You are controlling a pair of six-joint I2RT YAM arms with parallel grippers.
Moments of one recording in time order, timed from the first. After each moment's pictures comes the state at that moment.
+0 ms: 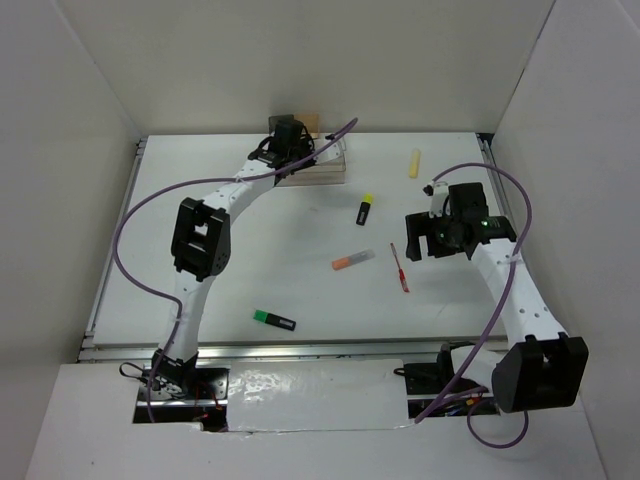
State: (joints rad) left arm -0.42 2.32 2.06 -0.32 0.07 0.94; right arm 0.06 1.15 1.01 -0.82 -0.20 -0.08
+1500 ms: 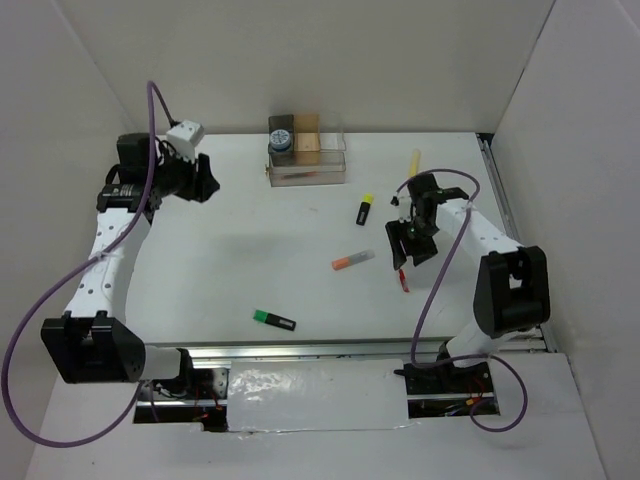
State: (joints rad) left arm 0.05 1.35 1.40 -0.55 0.44 0.20; right arm 0.17 1.56 1.14 -0.93 -0.19 -0.06
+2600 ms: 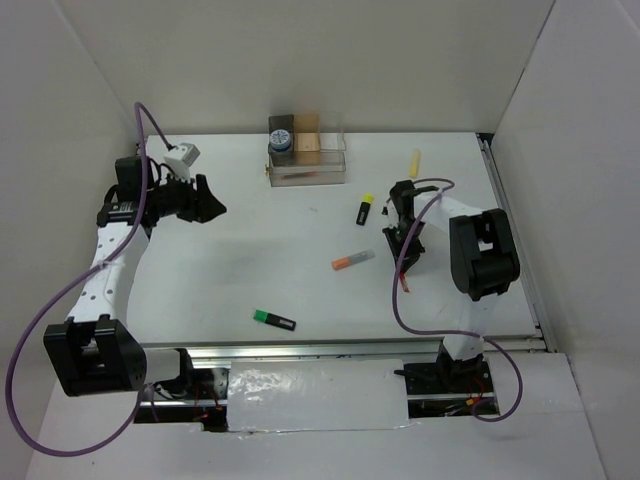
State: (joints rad) left arm 0.12 1.29 1.16 -0.53 0.70 0.09; right arm 0.21 1.89 1.22 -0.88 -0.08 -0.01
